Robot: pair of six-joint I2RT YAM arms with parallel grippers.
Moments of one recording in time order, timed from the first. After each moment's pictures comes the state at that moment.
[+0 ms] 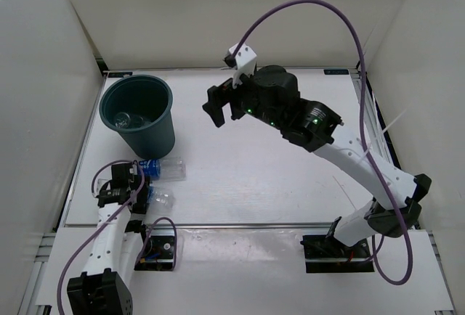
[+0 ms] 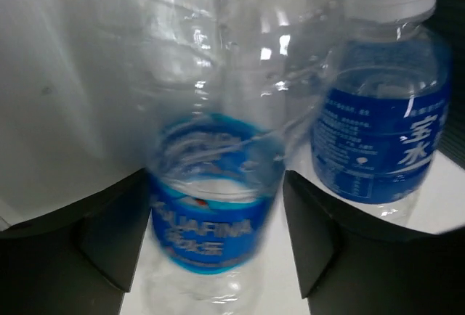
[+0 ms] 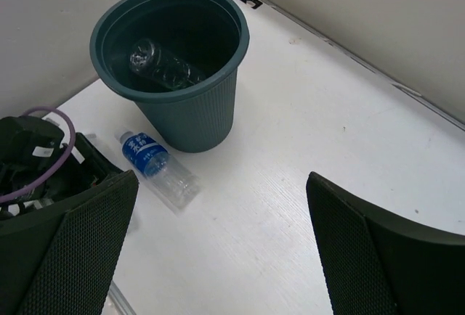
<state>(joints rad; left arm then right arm) 0.14 0.72 0.36 -0.76 -0.12 -1.32 1.03 1.49 1.82 -0.54 0.15 0.08</state>
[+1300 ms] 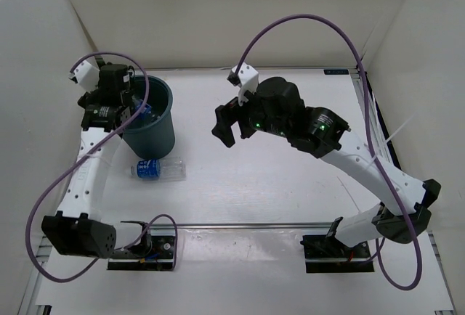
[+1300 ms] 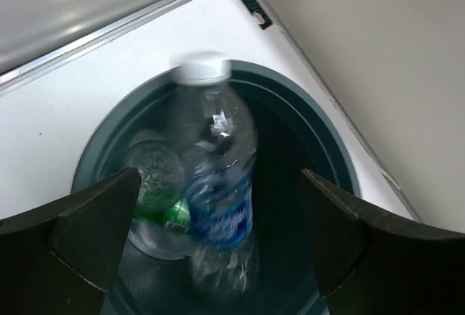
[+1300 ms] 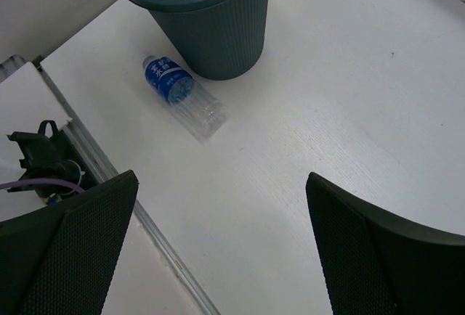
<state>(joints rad) -0.06 1.28 1.41 -0.66 -0.65 -0.79 1.02 1.41 1.72 -0.71 0.03 0.16</state>
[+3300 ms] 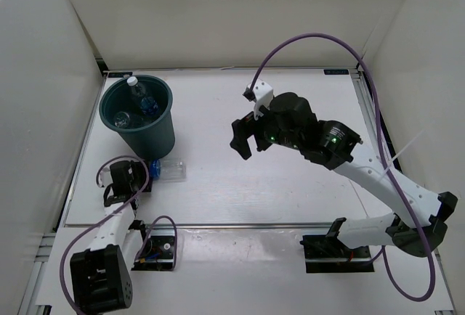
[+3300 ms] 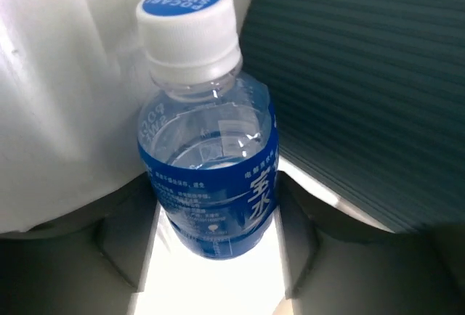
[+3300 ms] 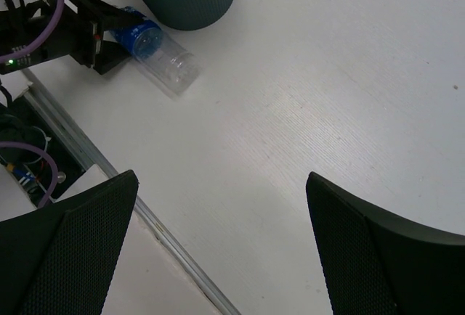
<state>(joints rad) 0.17 0.86 0.17 -0.01 -0.02 -1.41 0.99 1.25 1.49 -0.74 0.06 0.17</state>
